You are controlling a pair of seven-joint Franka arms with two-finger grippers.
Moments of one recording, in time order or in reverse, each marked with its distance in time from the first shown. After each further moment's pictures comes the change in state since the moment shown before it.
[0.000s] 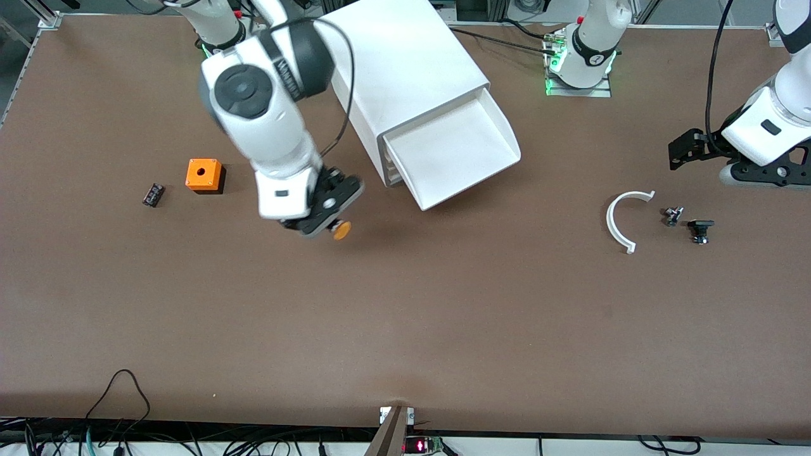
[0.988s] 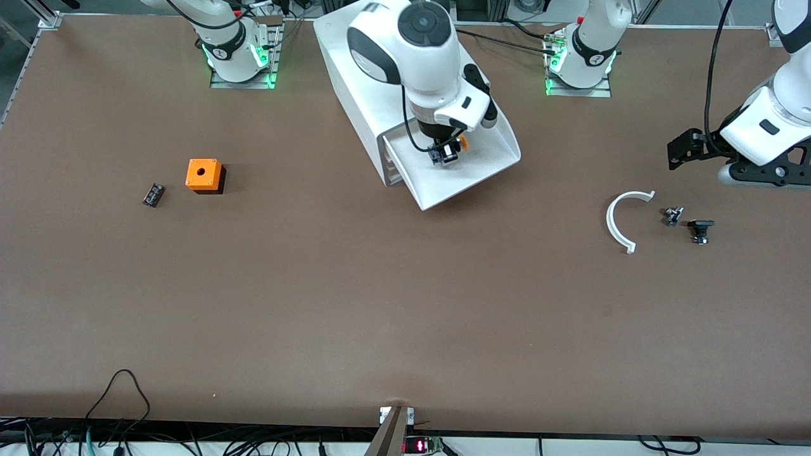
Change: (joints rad) left arm 0.000 0.000 -0.002 -0.001 0.000 0.000 0.000; right arm 0.267 0.157 0.147 0.267 -0.014 -0.060 -0.691
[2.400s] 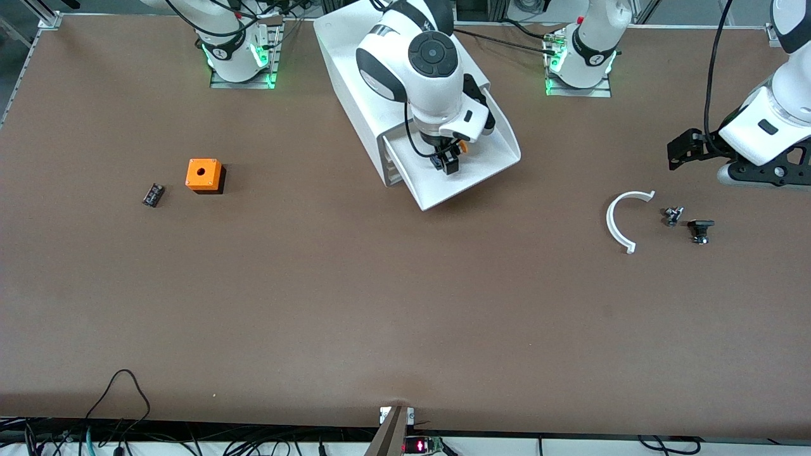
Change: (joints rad) left arm -0.001 -0.001 -0.002 -0.002 0.007 0.003 0.003; right arm -0.020 0.097 0.071 -0.008 0.011 -0.035 -0.116
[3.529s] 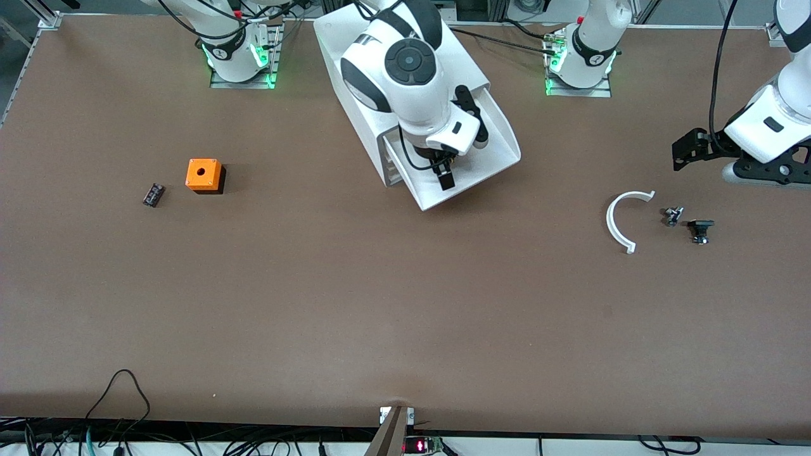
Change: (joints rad) left arm 0.001 -0.017 0.018 -0.038 0.004 0.040 0.030; right arm -0.045 -0.005 0.014 0.001 0.000 0.068 0.011
